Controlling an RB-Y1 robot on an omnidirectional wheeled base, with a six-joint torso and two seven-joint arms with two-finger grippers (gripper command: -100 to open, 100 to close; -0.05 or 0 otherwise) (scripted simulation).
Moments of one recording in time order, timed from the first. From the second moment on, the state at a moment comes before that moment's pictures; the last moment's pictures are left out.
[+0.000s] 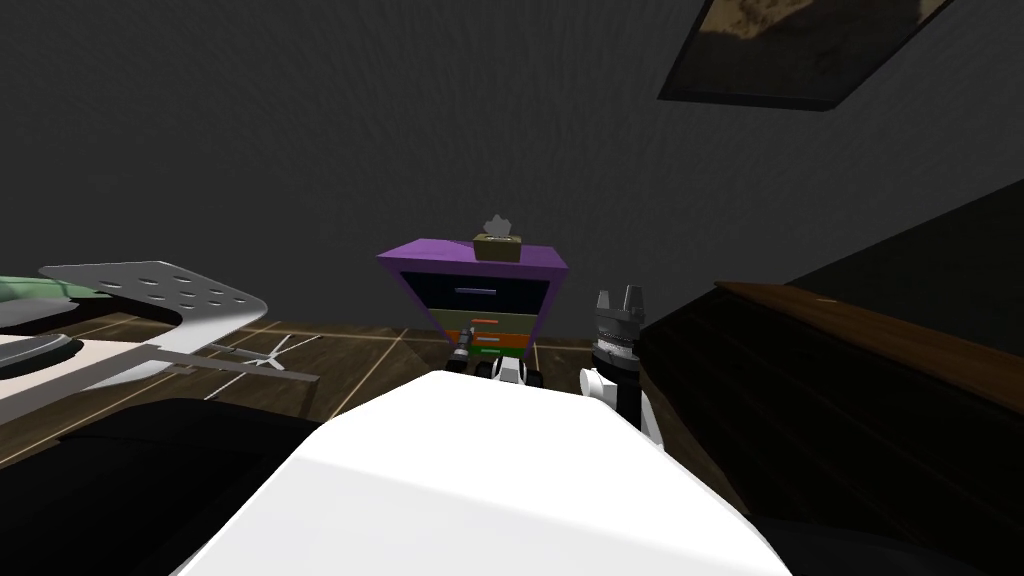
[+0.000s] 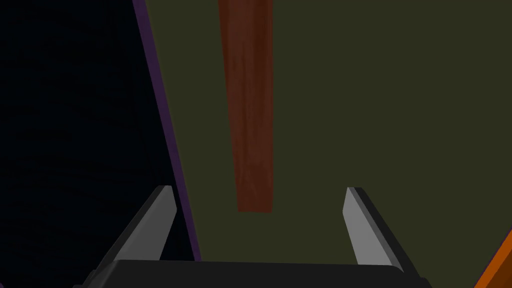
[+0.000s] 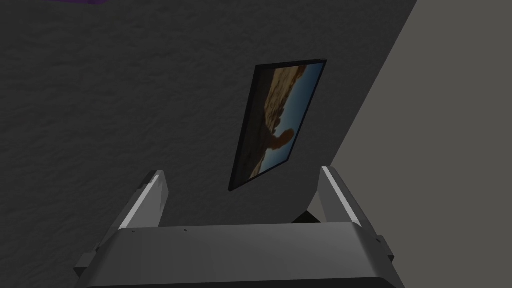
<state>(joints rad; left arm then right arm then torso) 0.30 0.03 -0.03 -1.16 0.03 -0.77 -0.01 0.50 -0.05 -0.01 -2.30 0.07 -0.50 -0.07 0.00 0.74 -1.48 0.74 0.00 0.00</state>
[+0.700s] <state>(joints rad) 0.31 0.03 -0.03 -1.19 0.03 -0.74 -0.01 0.50 -0.05 -0.01 -2.30 0.07 -0.50 -0.07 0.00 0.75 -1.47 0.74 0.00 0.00</state>
